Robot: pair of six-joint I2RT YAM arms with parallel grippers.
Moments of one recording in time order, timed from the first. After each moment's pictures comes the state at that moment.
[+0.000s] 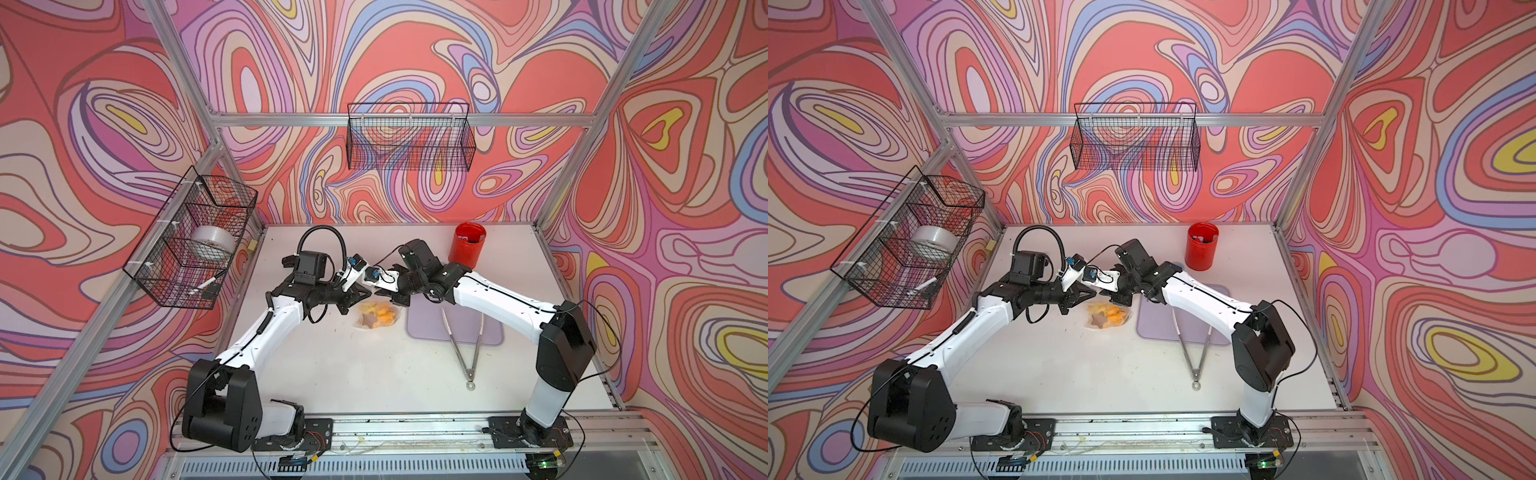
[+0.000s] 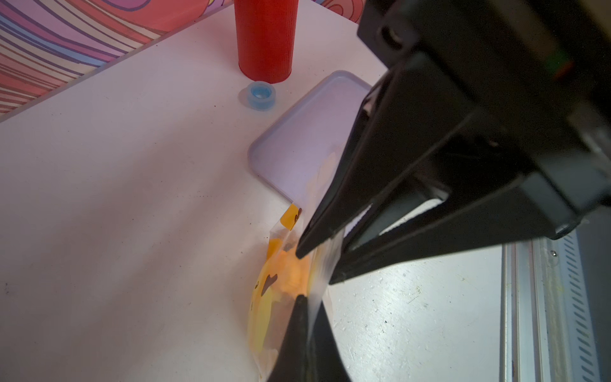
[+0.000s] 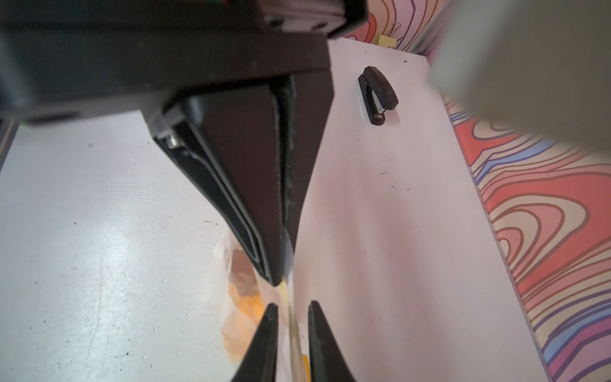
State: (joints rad) left arm -0.21 1.35 0.97 -0.45 0.76 0.43; right arm 0.75 1.79 1.49 -0.46 -0.35 -0.72
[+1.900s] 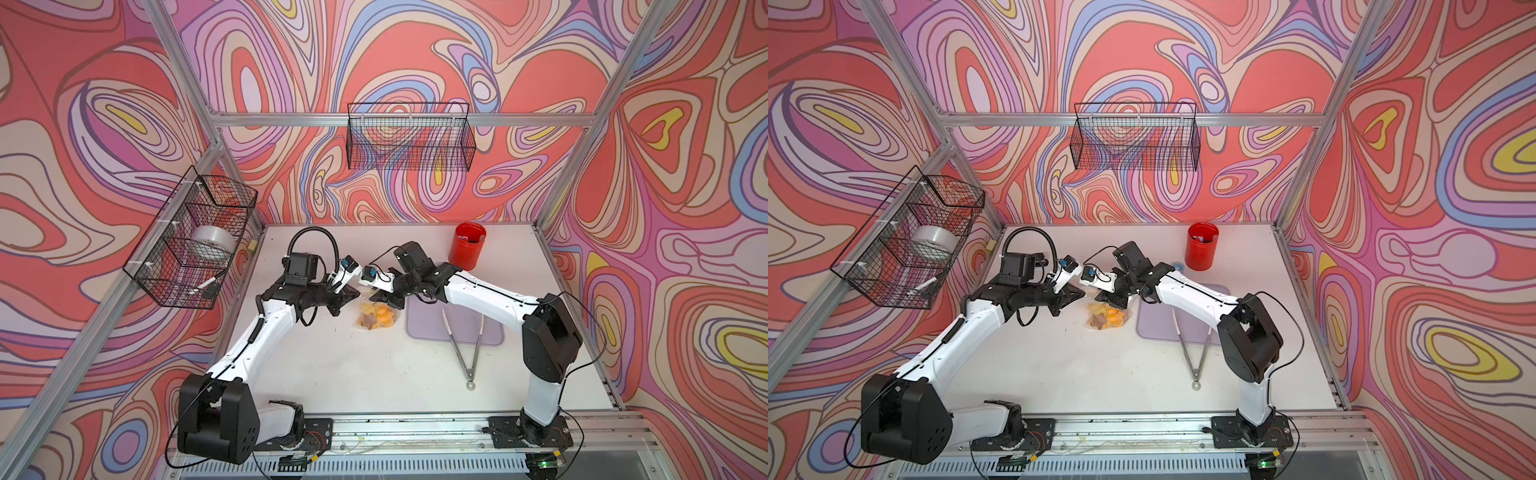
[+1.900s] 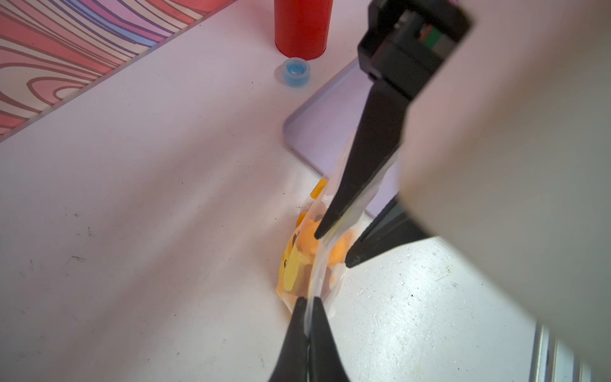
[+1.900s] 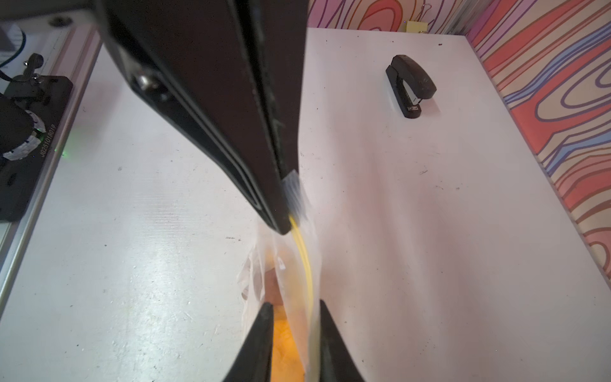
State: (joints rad) left arm -0.17 1.29 0.97 -0.54 0.66 0.50; right arm 0.74 1.87 1.50 -0.40 -0.48 -0.61
